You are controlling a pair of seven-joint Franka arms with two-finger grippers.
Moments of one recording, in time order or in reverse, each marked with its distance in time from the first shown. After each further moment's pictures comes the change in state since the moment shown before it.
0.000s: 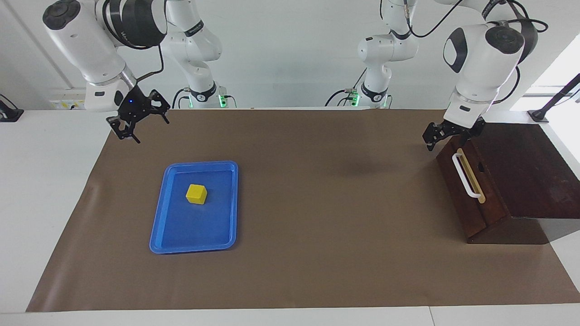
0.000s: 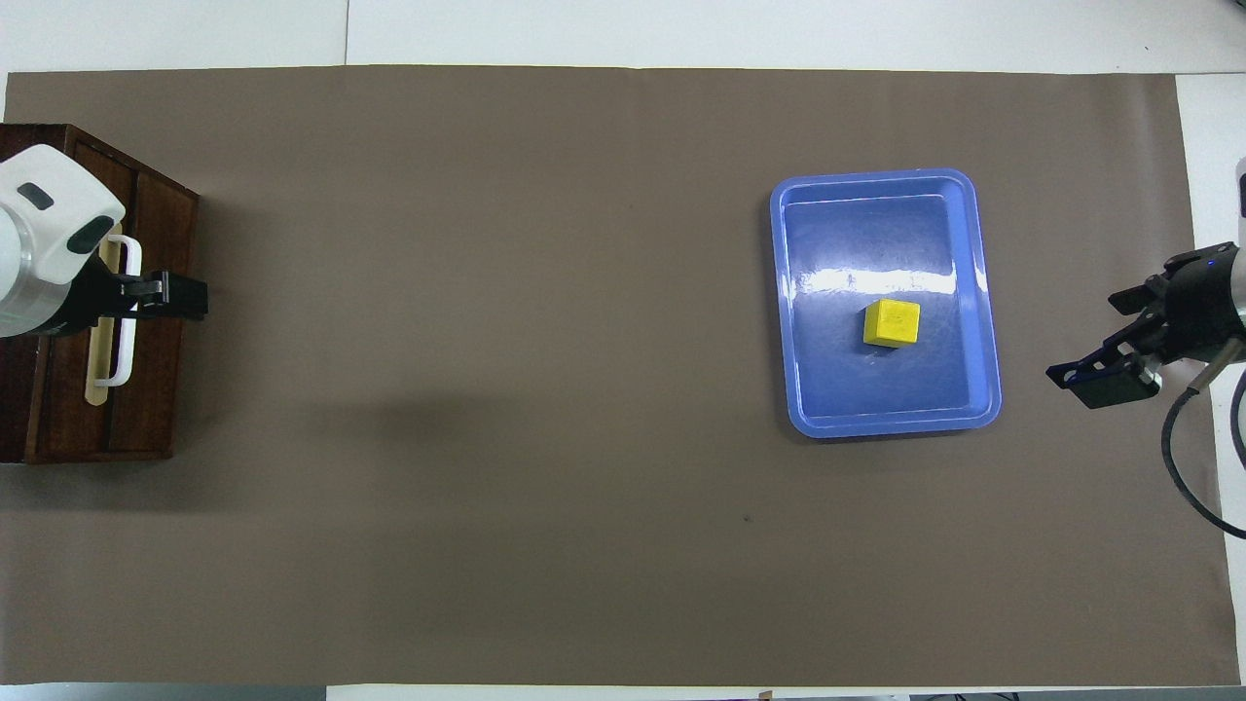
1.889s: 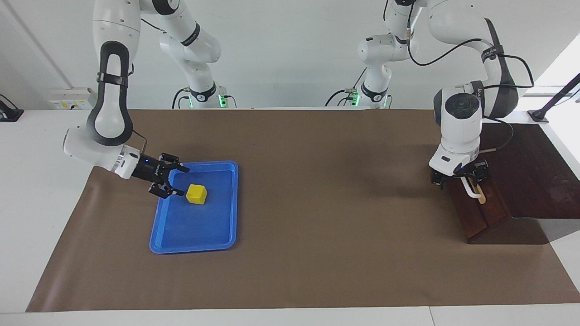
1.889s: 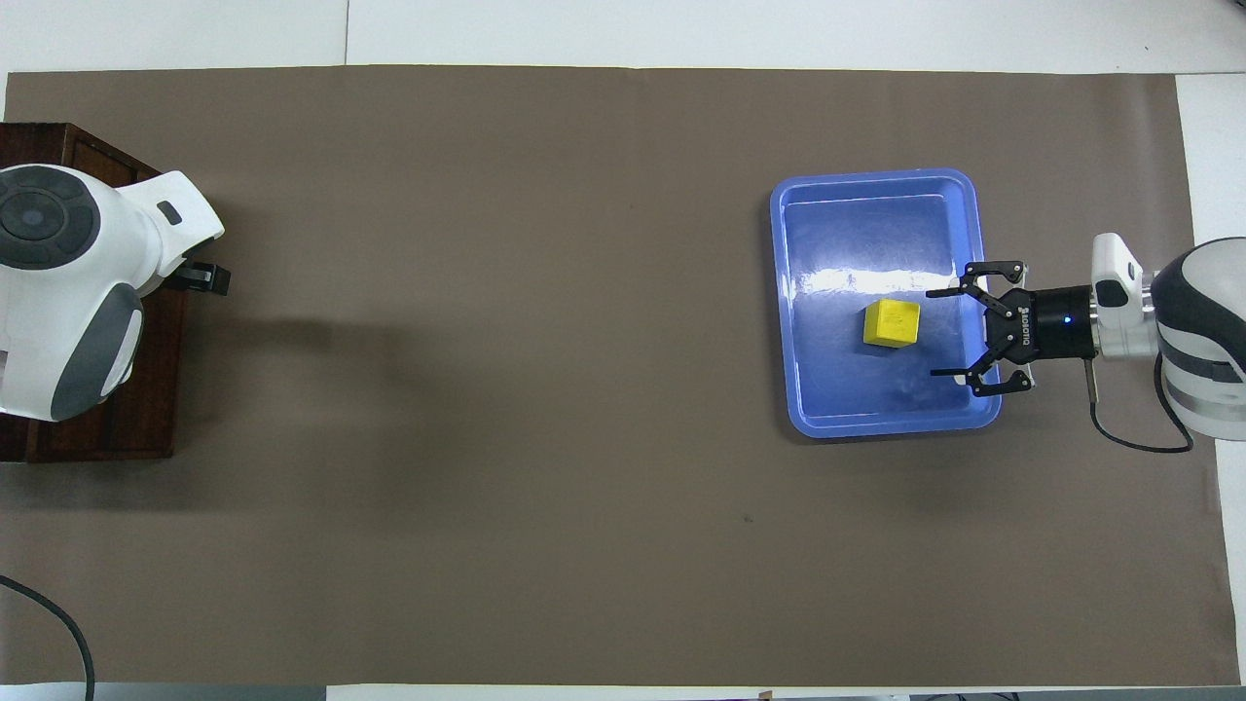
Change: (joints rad) left arm 0.025 0.211 0.009 -0.049 0.372 0.300 0.002; right arm -0.179 0.407 -0.010 -0.167 0.780 0.186 -1.432
